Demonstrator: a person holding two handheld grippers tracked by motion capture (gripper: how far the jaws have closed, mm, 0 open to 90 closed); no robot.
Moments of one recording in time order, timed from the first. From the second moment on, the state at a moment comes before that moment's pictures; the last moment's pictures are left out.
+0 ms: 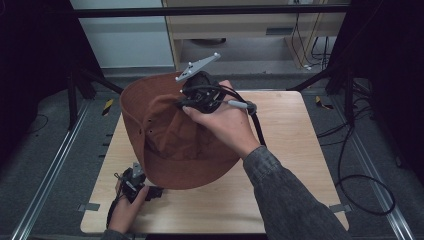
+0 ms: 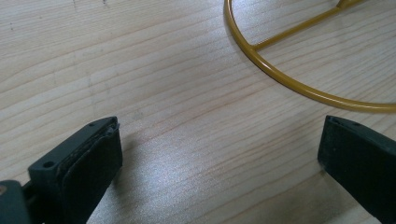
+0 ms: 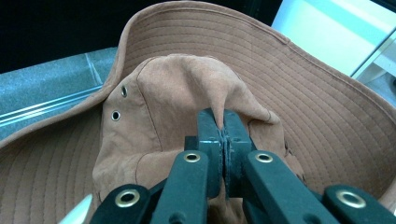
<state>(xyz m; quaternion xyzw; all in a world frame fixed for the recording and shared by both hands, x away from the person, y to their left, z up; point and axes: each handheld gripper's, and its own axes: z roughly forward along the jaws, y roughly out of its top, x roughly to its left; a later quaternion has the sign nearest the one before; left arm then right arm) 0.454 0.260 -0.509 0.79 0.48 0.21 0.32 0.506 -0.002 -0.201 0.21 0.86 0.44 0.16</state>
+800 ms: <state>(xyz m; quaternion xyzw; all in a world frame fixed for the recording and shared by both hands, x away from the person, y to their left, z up) 0.454 0.260 -0.509 0.79 0.48 0.21 0.32 0.513 0.004 -0.220 0.21 0.87 0.42 0.14</state>
